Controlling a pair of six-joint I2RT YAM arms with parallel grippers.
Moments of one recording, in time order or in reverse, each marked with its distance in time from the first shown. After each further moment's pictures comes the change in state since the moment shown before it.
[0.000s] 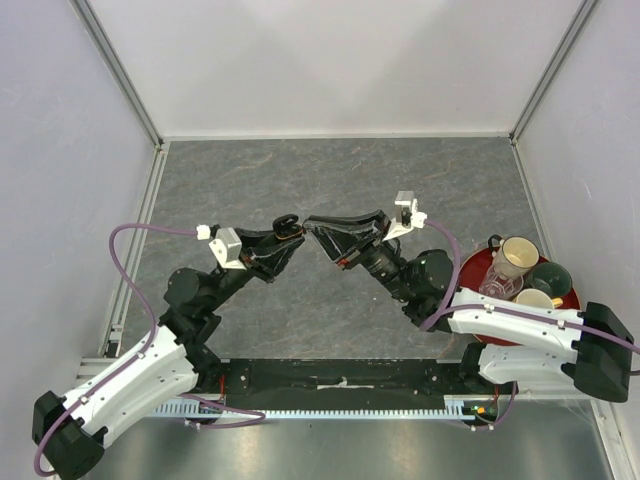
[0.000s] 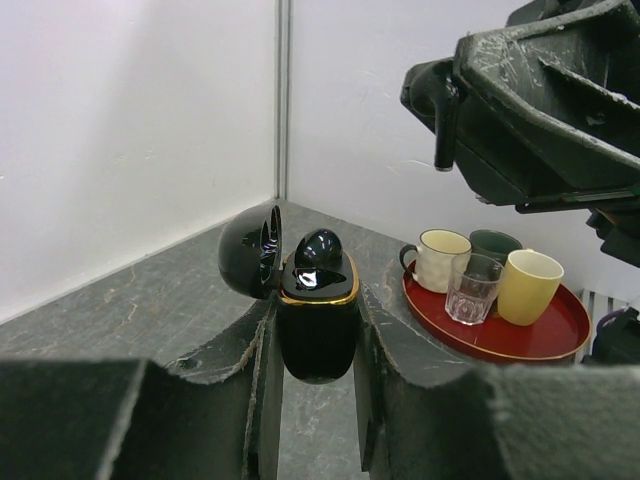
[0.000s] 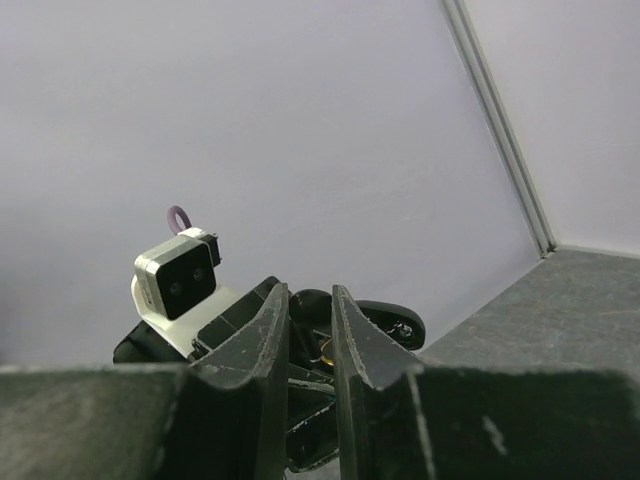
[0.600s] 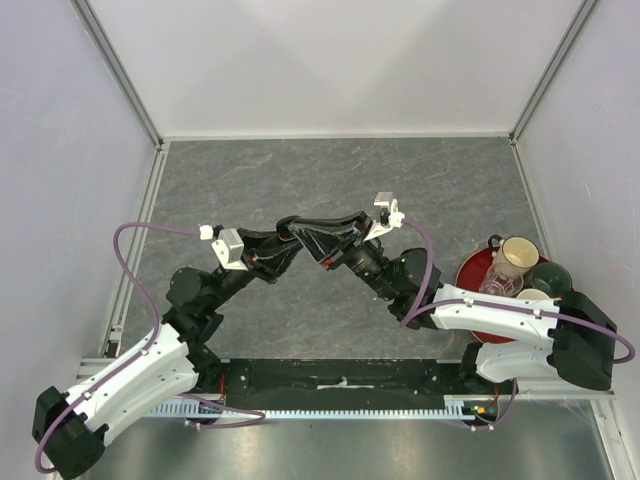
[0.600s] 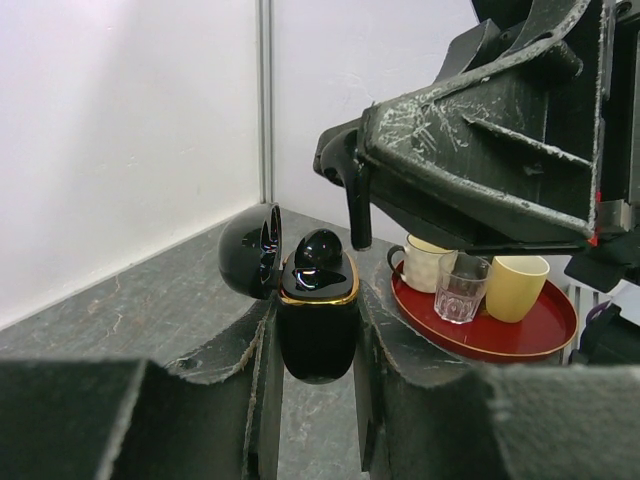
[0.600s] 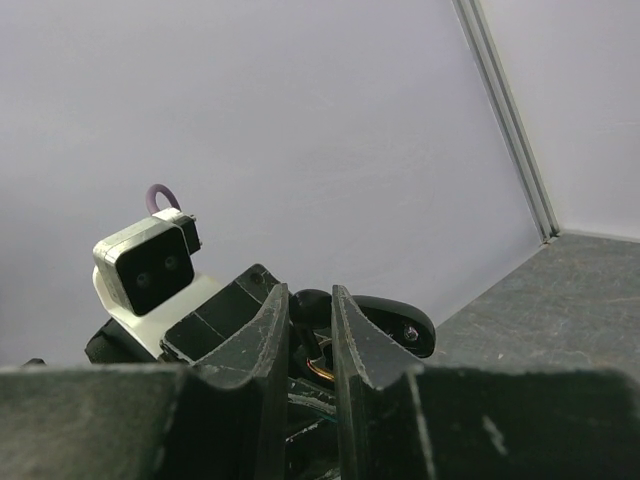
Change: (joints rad) left arm 0.000 0.031 -0.010 0.054 0.045 -0.007; right arm 0.022 0.127 0.040 0.060 -0.001 -0.011
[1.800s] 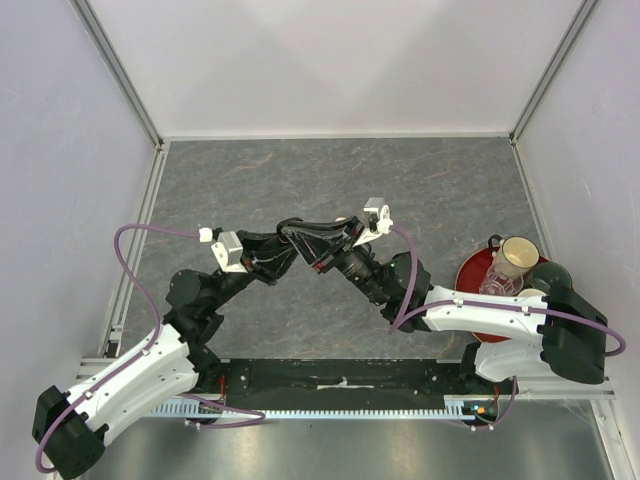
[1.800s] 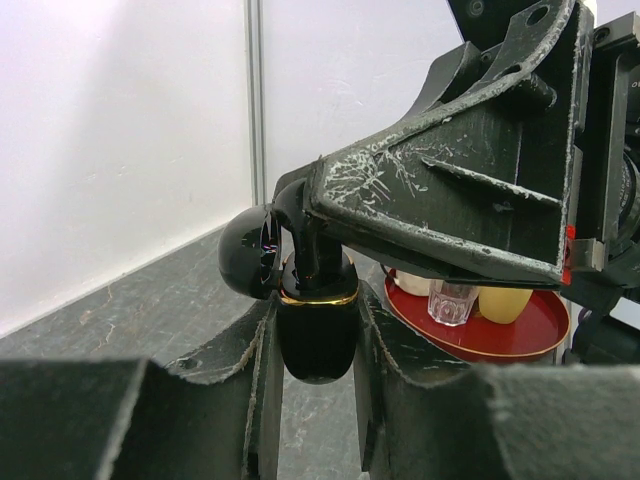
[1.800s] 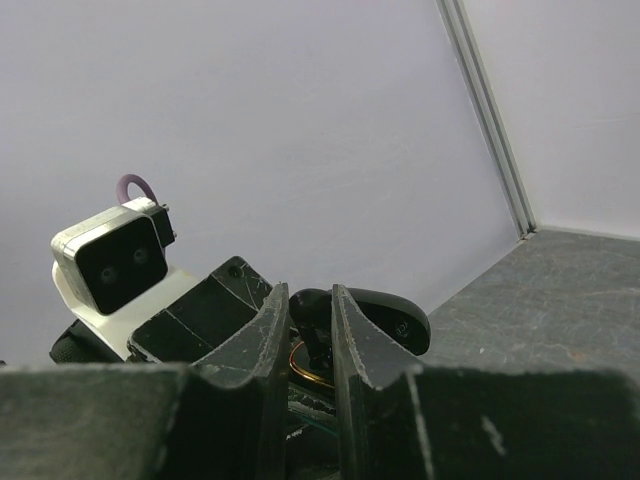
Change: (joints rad) left arm 0.000 0.003 -0.012 0.039 0.023 -0.004; right arm 0.042 0.054 0.012 0.031 0.069 -0.054
